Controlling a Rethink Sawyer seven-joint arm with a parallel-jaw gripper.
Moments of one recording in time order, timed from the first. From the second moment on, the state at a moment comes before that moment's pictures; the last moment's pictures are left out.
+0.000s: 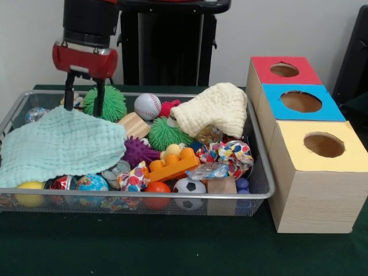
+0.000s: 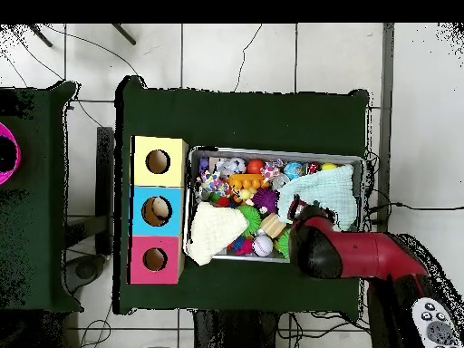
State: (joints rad) arm -0.67 -0.74 0.20 1.80 -0.66 0.19 2.09
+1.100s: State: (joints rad) arm -0.75 -0.54 0.33 1.62 -0.79 0.21 2.07
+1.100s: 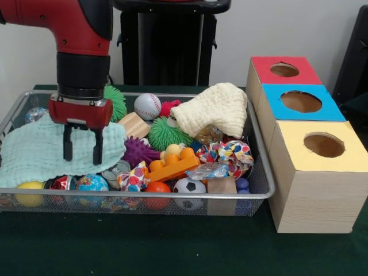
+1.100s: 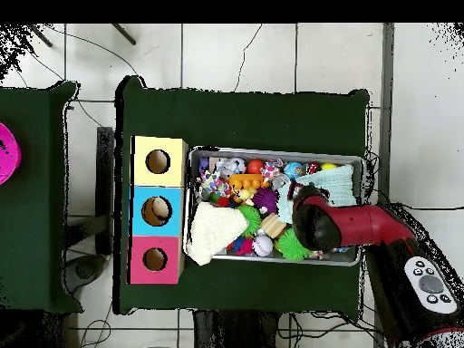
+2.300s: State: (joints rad) arm -0.73 -0.48 0.41 1.51 -0.82 0.46 2.03
